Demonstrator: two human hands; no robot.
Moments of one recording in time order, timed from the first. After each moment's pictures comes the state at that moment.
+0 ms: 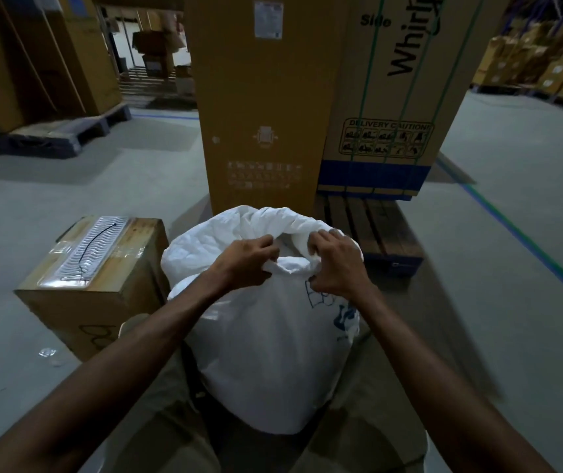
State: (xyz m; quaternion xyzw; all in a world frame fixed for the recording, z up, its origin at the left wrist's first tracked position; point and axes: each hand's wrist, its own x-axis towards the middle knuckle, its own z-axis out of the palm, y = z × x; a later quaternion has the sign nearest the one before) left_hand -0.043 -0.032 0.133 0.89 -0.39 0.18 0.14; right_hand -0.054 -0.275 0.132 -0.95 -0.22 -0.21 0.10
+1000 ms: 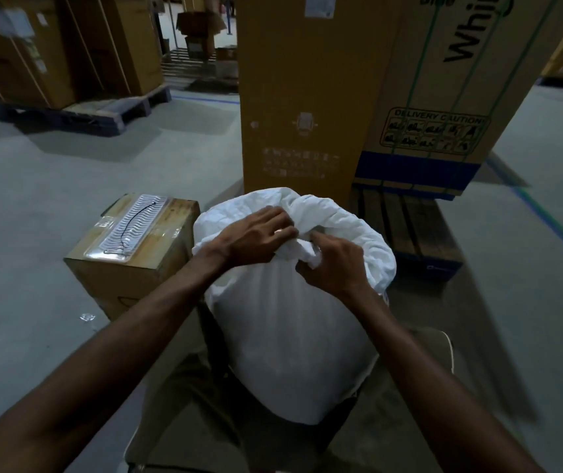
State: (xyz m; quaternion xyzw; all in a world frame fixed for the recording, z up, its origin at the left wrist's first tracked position) left_hand -0.038 0.020 0.158 0.79 -0.51 0.34 0.04; right_hand -0.063 -0.199 0.125 -0.91 -0.25 -0.28 0.18
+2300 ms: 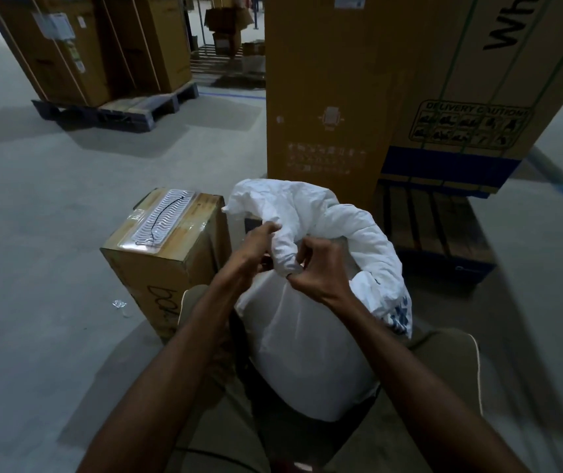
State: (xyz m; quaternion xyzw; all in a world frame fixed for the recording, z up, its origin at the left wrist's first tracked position) left_hand -0.080 0.017 0.145 0.65 0.24 -0.07 0.72; right_hand -0.087 -0.135 0.120 -0.88 -0.22 -0.17 0.38
